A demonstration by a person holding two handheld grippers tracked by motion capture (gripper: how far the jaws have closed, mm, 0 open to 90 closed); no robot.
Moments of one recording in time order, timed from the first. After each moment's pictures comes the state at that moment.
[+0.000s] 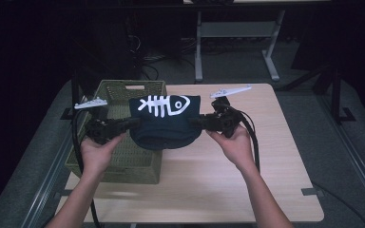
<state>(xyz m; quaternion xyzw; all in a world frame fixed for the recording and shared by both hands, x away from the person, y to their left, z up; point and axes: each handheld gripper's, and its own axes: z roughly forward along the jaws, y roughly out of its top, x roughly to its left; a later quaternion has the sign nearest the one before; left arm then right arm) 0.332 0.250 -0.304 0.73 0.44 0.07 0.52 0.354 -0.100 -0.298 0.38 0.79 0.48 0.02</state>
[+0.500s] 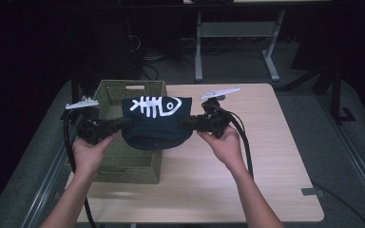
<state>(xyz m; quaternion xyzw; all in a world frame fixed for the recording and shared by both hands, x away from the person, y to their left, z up) 0.333 0.272 -0.306 0.72 0.46 0.07 0.51 0.360 -0.078 -0.307 0.37 0.79 0.49 0.01</state>
